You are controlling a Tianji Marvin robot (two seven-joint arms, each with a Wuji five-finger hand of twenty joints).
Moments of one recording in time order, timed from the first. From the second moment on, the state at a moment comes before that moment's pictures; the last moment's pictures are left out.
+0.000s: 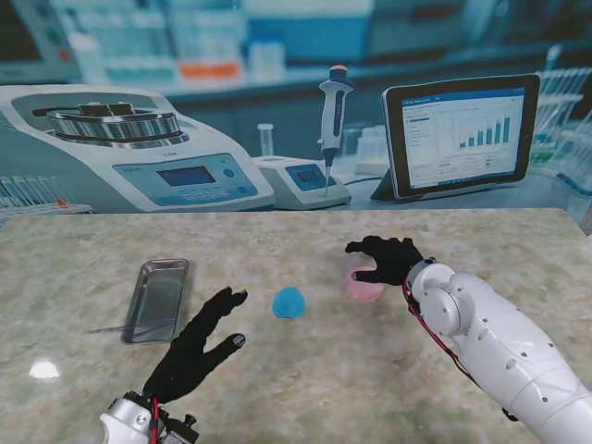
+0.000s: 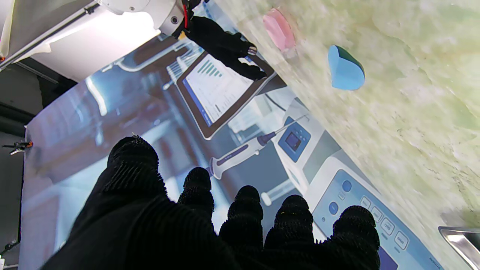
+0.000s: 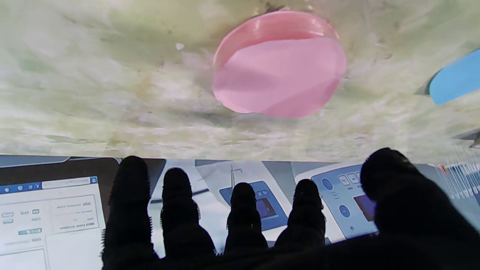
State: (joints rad) left arm 2.15 -1.13 -1.39 -2.02 0.35 -0.25 0.10; right arm -1.18 -1.05 0.98 -1.27 -0.86 -0.01 0.16; left_hand 0.71 0.01 0.00 -0.02 0.17 -0.11 0.19 0.15 0.14 -0.02 0.00 0.22 0.05 0.08 -0.01 0.10 -0.06 0.26 0.03 0.08; right_hand 0.27 -0.19 0.52 0.01 0.12 -0.31 0.18 0.71 0.19 -0.06 0.23 0.27 0.22 0.25 0.37 0.35 0.07 0.36 1.07 0.59
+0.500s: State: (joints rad) left arm 2.15 -1.13 -1.39 -2.02 0.35 -0.25 0.09; right arm -1.09 -1.03 0.86 -1.19 -0.88 -0.04 0.19; left_hand 0.71 0.01 0.00 -0.02 0.17 -0.11 0.19 0.15 0.14 -0.02 0.00 0.22 0.05 0.08 -0.01 0.10 -0.06 0.26 0.03 0.08; right_hand 0.26 -0.31 0.58 -0.01 0.11 -0.35 0.11 0.82 0.19 -0.05 0.22 0.39 0.24 0.28 0.37 0.37 0.12 0.40 1.08 0.61
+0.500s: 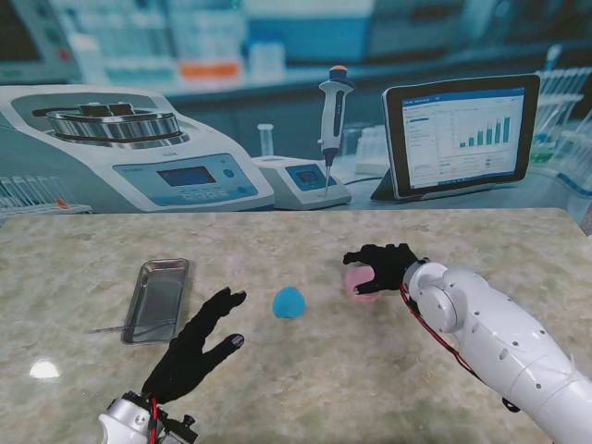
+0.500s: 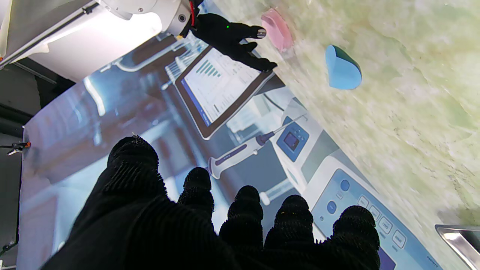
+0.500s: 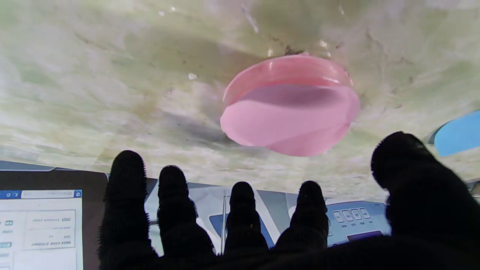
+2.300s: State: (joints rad) left arm 2.14 -1.13 -1.39 -2.00 0.35 -0.24 0.08; right arm -0.98 -1.07 0.65 -1.02 -0.82 0.00 0.05; left_hand 0.71 0.01 0.00 -0.02 0.17 -0.11 0.20 0.16 0.14 -0.02 0.00 0.23 0.05 0.08 -0.01 0.10 -0.06 0.26 0.03 0.08; right_hand 0.34 -0.56 0.84 -0.05 0.13 -0.34 0.36 1.14 0.18 -0.03 0.74 0.61 0.48 0.30 0.78 0.62 0.45 0.30 1.42 0.86
